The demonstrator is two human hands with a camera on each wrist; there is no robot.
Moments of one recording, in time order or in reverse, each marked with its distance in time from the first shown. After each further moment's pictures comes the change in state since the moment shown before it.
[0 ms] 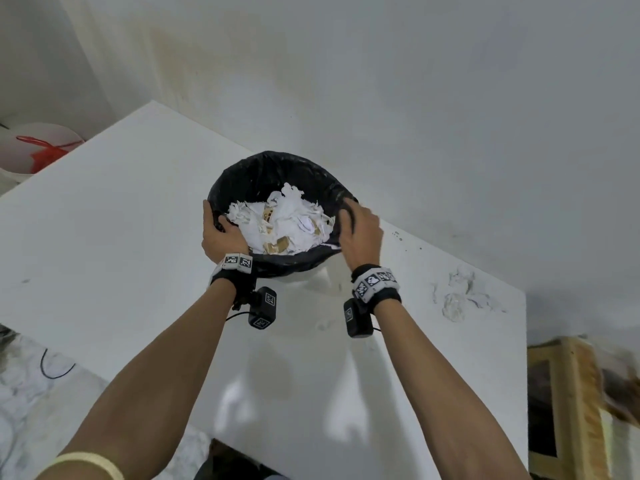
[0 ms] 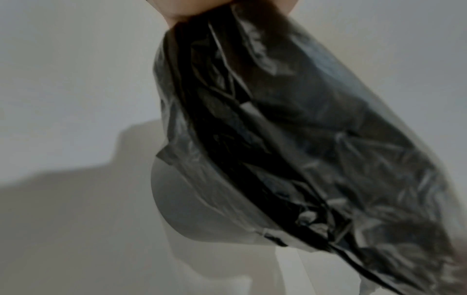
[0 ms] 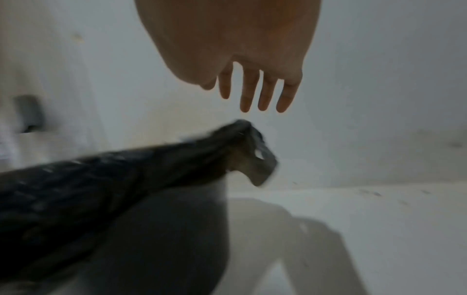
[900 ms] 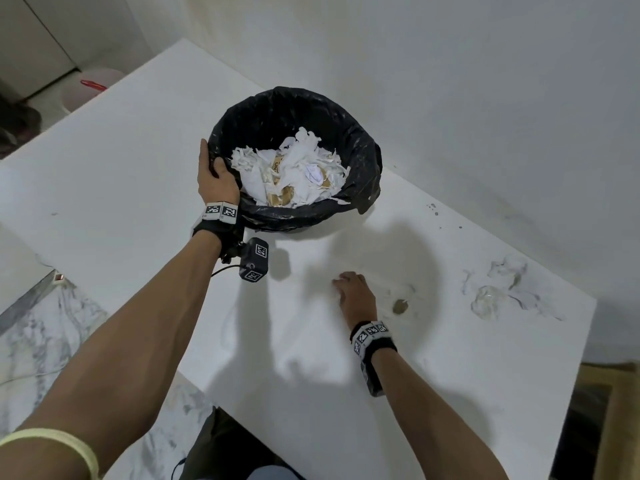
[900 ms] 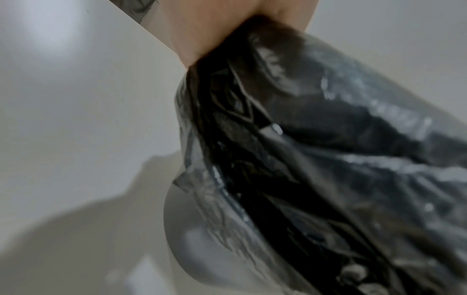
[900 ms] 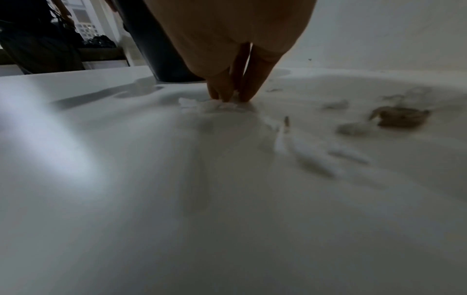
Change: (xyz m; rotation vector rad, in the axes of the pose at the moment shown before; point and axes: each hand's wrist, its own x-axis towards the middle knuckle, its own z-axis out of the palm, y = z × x) left_hand 0.010 -0.012 0.029 0.038 -0.085 0.049; right_hand -0.132 0.173 0.073 -0.108 -0.550 -0.116
